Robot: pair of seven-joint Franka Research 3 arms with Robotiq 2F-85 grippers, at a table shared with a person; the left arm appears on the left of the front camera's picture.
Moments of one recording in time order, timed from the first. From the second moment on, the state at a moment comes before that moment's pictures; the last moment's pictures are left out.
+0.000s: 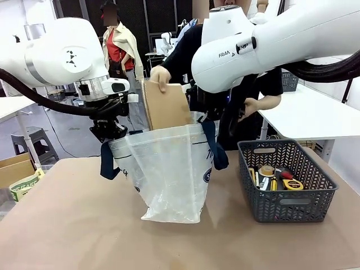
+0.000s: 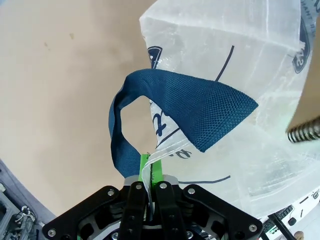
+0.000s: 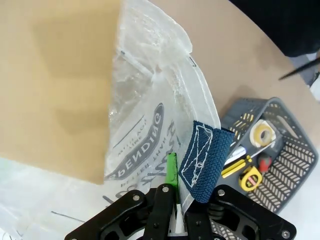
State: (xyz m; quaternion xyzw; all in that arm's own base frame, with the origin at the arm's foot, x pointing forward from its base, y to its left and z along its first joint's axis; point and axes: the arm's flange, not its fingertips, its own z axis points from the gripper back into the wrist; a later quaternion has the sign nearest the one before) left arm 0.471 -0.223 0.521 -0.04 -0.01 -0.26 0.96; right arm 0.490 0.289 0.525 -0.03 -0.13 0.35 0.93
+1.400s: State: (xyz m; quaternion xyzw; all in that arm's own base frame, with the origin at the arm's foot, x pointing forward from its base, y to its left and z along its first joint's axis) left arm 0.472 -0.224 0.519 -0.05 -0.01 -0.26 0.96; right arm 0.490 0.290 0.526 -0.03 -0.13 0.35 0.93
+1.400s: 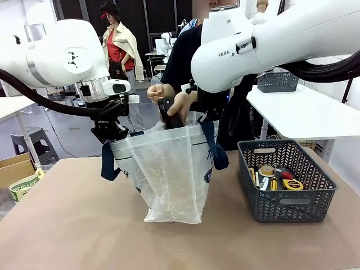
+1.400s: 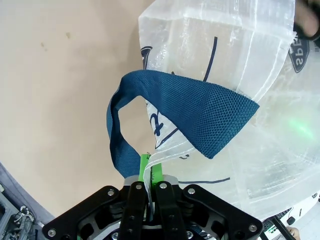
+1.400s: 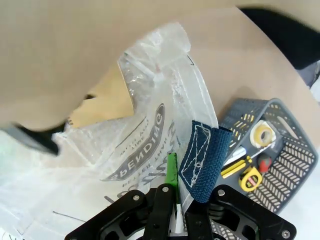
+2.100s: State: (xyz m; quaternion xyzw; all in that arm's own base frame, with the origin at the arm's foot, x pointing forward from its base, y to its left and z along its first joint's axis) left arm 0.472 -0.224 0.519 -0.05 -0.01 -0.26 0.96; right arm 0.490 0.290 0.525 -0.03 -0.13 0.35 0.93
